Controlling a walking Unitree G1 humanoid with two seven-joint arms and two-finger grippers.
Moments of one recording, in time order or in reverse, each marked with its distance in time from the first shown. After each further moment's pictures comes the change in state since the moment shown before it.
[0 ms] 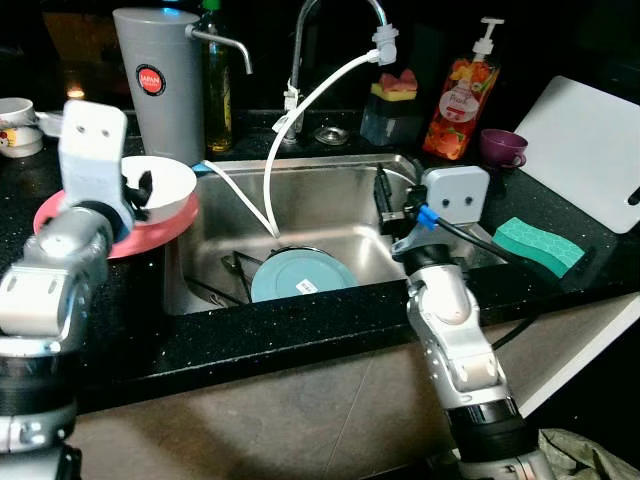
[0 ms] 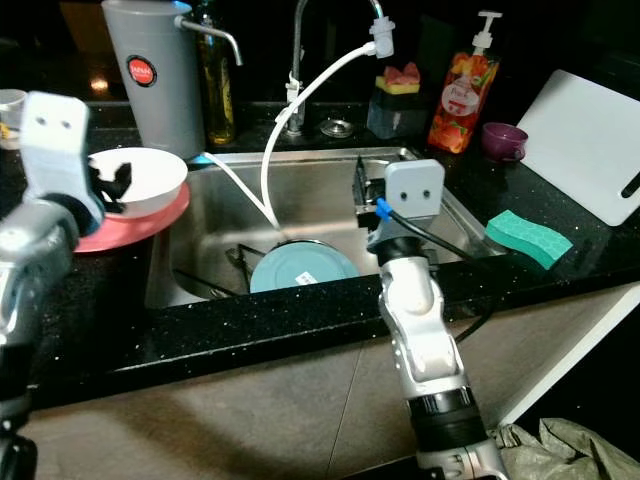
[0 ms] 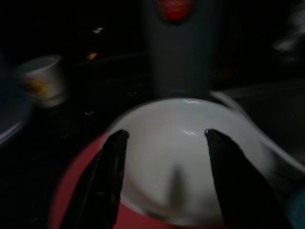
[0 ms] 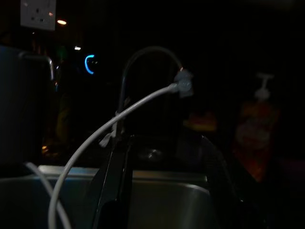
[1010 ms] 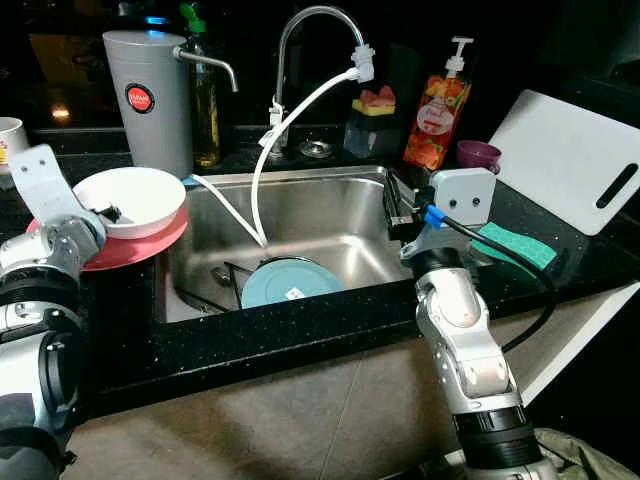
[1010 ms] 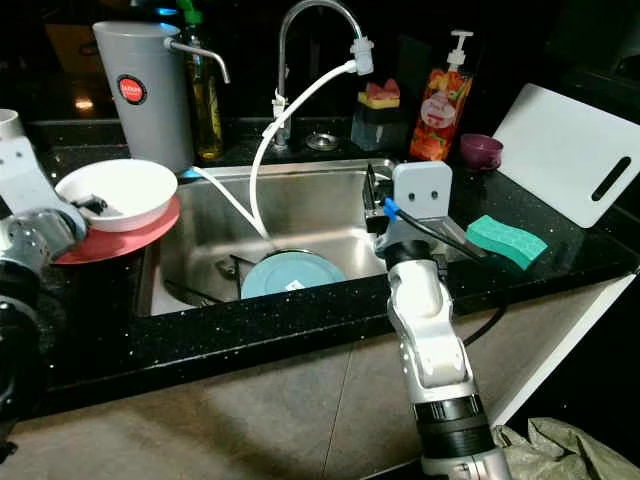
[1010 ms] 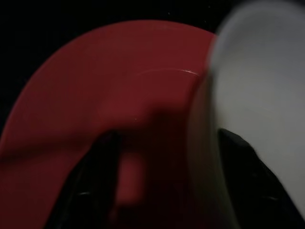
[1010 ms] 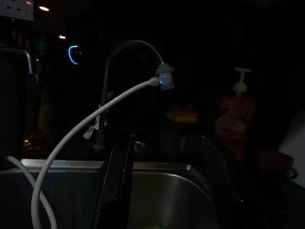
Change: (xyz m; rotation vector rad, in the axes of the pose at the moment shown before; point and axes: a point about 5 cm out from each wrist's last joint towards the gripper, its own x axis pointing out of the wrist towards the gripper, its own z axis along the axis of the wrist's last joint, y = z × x) left arm 0.043 0.017 -0.073 -0.495 0.438 0.213; right arm -0.004 -0.004 -0.010 0.005 0.088 -0.017
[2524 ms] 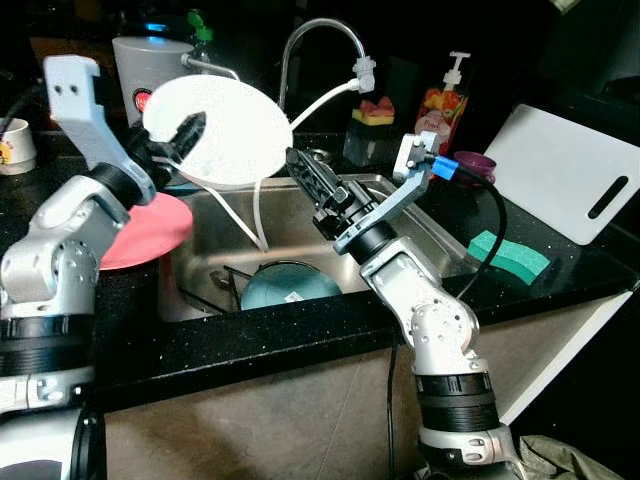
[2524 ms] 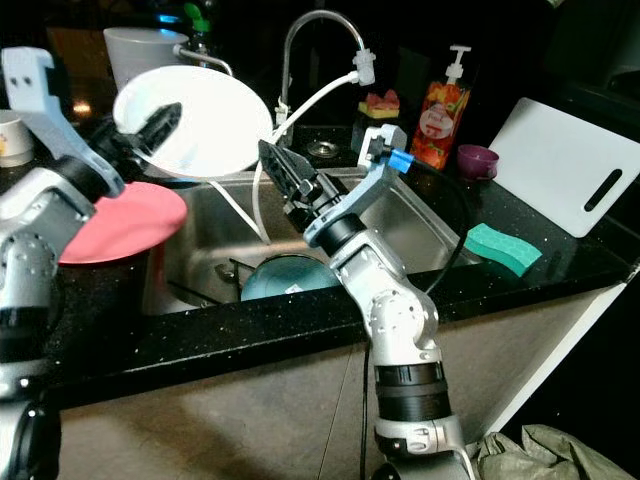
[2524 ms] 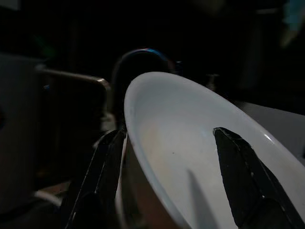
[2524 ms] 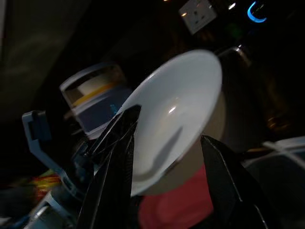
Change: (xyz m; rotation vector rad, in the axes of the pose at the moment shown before) left arm -0.111 -0.088 0.029 0.207 -0.514 -1.062; right arm 0.015 0.070 0.030 1.030 0.174 0.601
